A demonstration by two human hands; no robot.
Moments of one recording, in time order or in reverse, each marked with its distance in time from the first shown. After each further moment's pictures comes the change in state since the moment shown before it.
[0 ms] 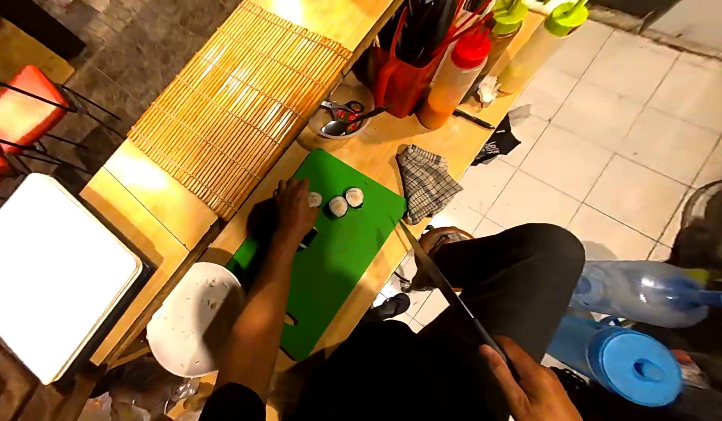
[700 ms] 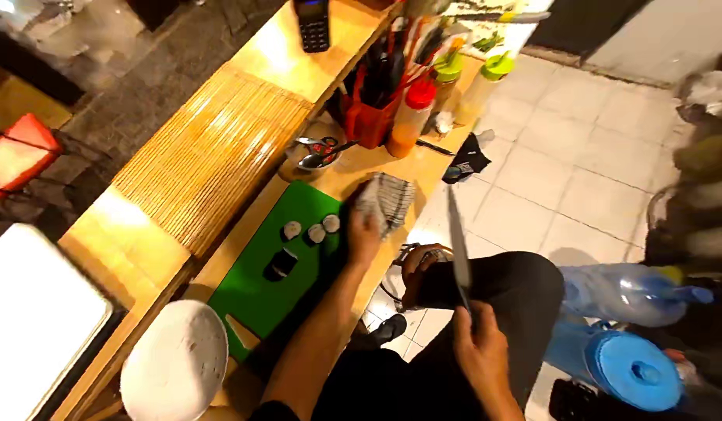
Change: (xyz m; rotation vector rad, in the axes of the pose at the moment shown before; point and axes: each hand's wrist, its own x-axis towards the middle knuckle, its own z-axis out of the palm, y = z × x) left_hand -0.007 0.165 0.093 -0.879 0.072 -0.111; right_hand 0.073 0.024 0.045 0.145 0.622 -0.055
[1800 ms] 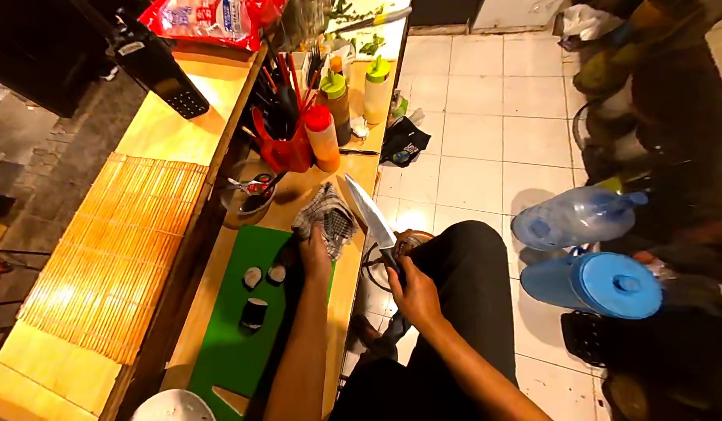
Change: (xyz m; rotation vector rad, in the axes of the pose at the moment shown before) left_hand 0.025 0.015 0.020 -0.430 0.096 -0.126; right_hand 0.068 0.008 0.060 -0.093 -0.013 -0.041
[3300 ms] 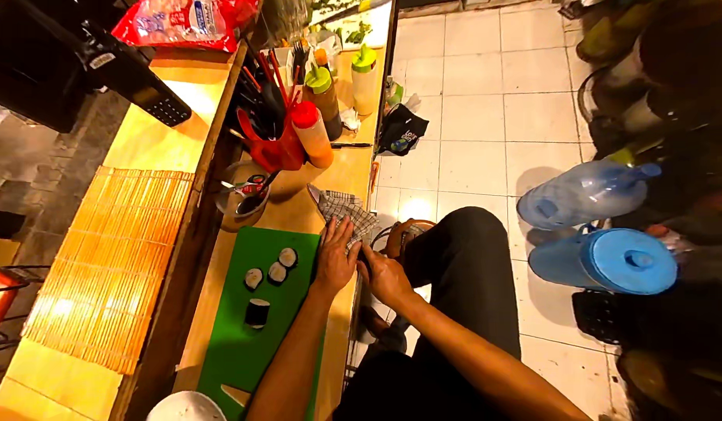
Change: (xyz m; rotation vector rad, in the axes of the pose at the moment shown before) left_hand -0.006 -0.046 -0.019 0.992 -0.675 0.722; right_hand 0.031 -0.029 0.026 -0.048 -0.442 0.041
